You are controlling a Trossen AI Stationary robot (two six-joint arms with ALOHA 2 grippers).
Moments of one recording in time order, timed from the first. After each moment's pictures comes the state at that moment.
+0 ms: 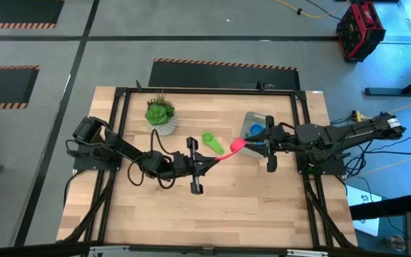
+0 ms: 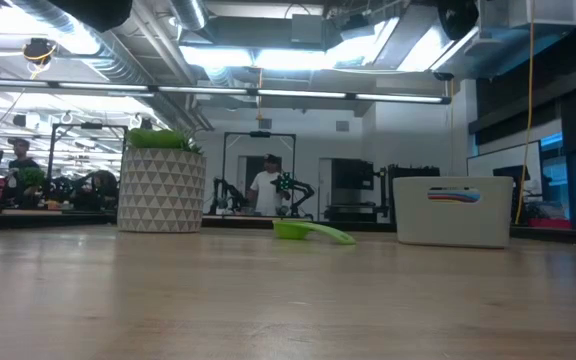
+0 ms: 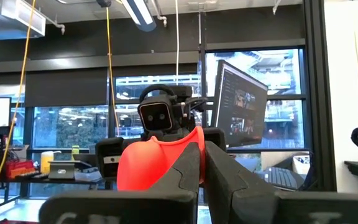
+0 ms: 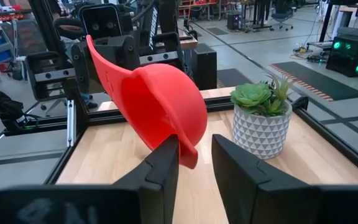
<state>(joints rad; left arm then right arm) -0.34 1.76 0.89 1.45 -0.44 0.24 0.22 0.86 0.68 0.06 0.26 0.15</state>
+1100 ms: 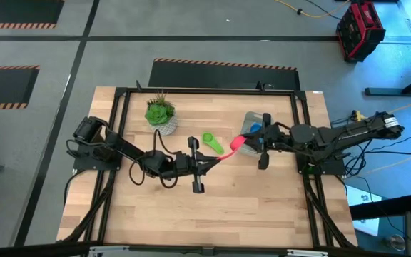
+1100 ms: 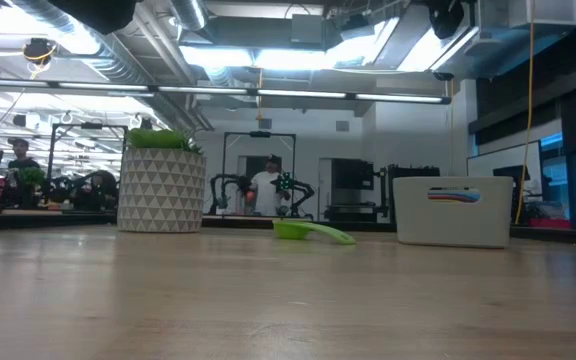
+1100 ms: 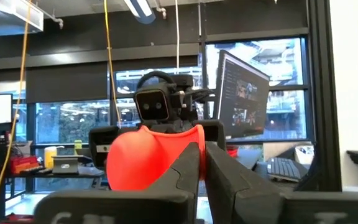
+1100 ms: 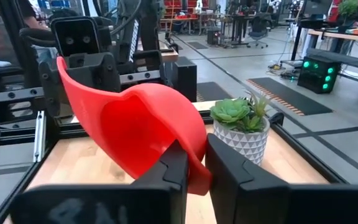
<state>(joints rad) -0.34 1.76 0.89 1.41 -0.44 0.24 0.22 0.94 0.68 0.19 0.34 0.07</state>
